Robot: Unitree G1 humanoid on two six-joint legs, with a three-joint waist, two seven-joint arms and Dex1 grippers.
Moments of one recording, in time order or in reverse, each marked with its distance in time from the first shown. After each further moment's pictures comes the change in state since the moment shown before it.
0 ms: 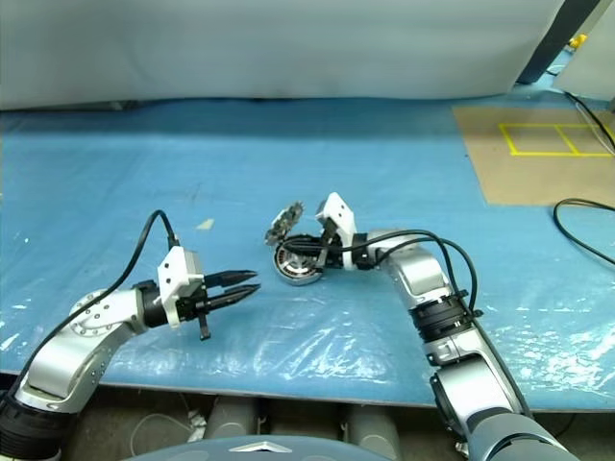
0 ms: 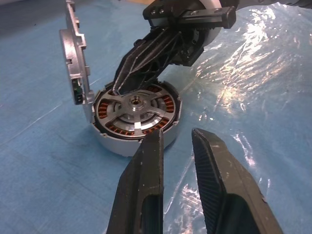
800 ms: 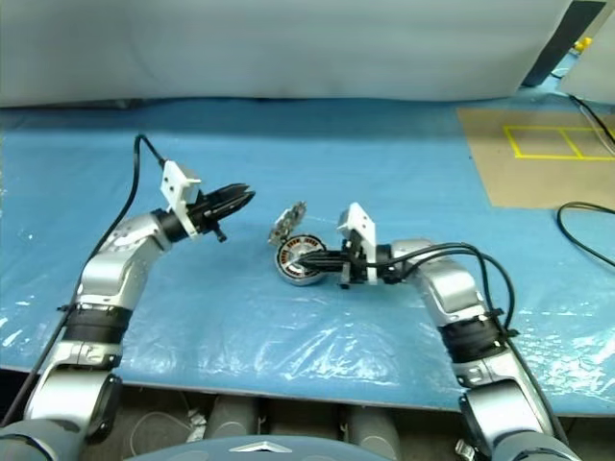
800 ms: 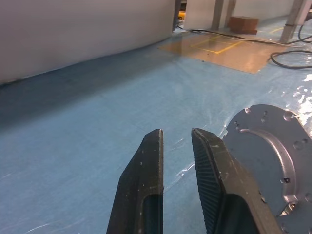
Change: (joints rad) left arm -0.580 -0.220 0.052 0.677 0.034 -0.104 -0.012; right arm 0.184 -0.180 -0.069 -0.244 0.116 0.131 0.100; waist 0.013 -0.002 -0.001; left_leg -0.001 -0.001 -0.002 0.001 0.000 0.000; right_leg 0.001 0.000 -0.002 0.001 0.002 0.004
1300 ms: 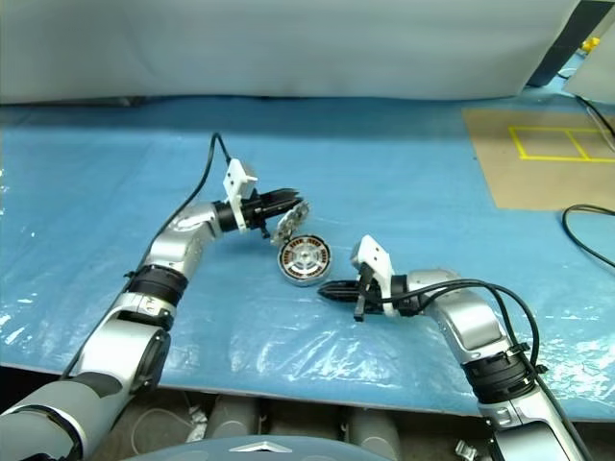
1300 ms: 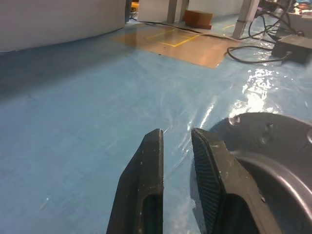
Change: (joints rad) left arm -0.201 -0.162 -0.071 0.391 0.097 -0.174 -0.142; right arm 0.149 -0.051 0.025 -0.127 -0.044 0.030 -0.086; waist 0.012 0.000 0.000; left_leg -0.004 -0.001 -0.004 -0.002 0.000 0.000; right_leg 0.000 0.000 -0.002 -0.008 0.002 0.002
